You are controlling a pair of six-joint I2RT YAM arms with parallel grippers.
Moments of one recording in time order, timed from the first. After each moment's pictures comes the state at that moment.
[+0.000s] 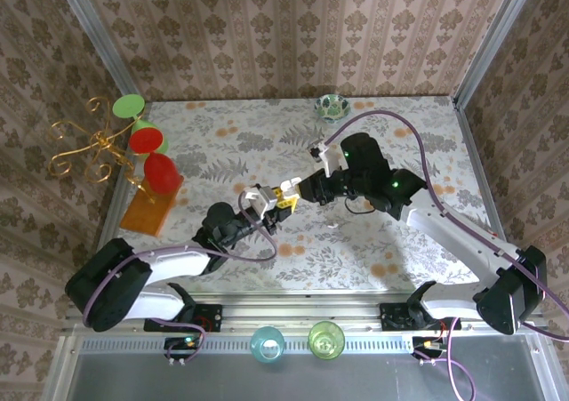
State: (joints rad) left arm -0.81 1.31 0.34 1.04 0.28 0.01; right arm 0.62 1.28 1.14 -0.44 -0.46 0.27
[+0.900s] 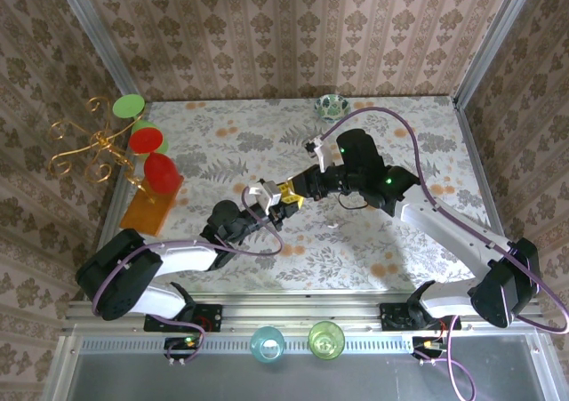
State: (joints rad) left arm -0.84 1.38 0.38 1.13 0.26 -0.07; right arm 0.62 1.33 1.15 -0.35 -0.51 0.32
